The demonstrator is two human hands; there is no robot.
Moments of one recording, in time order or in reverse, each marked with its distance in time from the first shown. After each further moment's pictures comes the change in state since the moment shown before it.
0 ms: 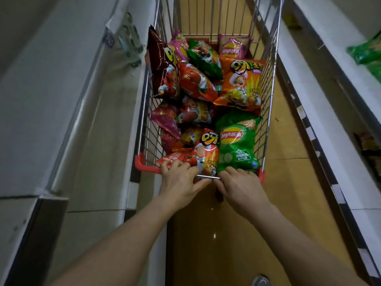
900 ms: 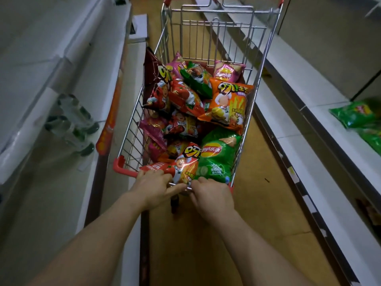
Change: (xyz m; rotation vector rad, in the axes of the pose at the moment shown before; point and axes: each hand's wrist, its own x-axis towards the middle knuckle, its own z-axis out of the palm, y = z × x) left_hand 0.416 -0.063 -0.127 0.088 -0.116 0.135; right_hand 0.351 0.142 -0.126 0.055 0.300 0.028
